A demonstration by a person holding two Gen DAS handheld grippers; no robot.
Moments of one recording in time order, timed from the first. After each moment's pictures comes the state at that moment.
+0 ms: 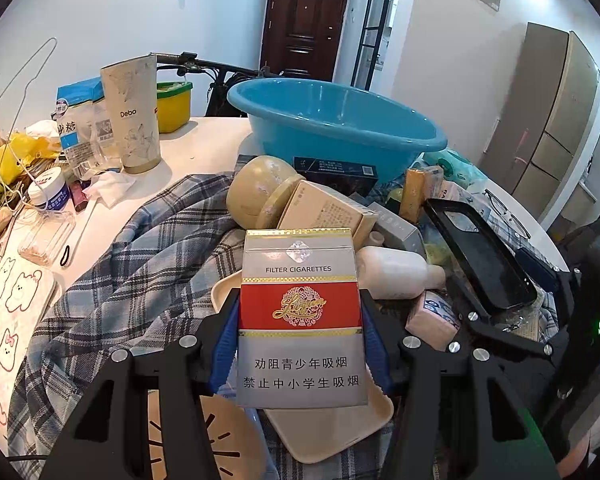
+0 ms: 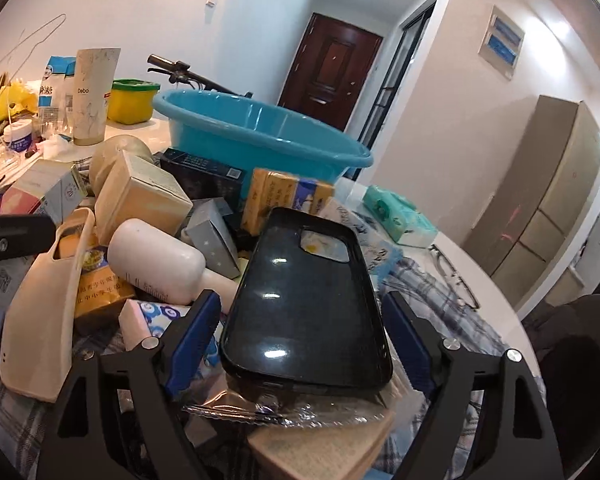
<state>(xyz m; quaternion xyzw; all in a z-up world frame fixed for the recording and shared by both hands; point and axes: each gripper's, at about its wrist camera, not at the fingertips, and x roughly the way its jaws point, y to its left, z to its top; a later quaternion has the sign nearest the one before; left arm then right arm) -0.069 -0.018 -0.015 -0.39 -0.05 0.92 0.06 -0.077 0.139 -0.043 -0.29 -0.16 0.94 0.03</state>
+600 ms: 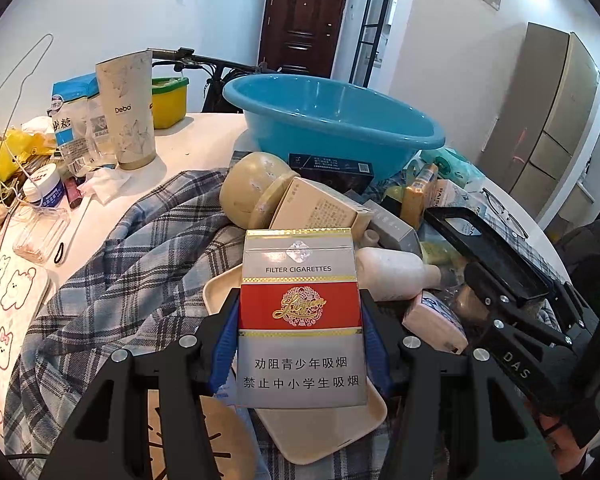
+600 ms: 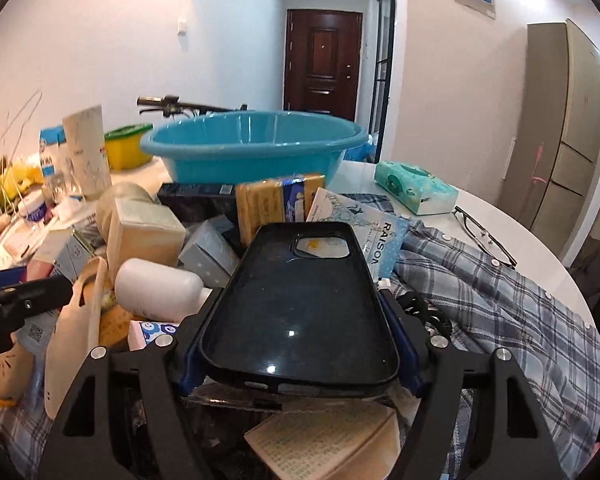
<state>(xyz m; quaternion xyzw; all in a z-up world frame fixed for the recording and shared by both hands) -0.072 -0.016 -0.016 -0.39 -0.05 0.92 0.07 -0.075 0.176 -0.036 -0.29 -0.03 0.96 -0.01</state>
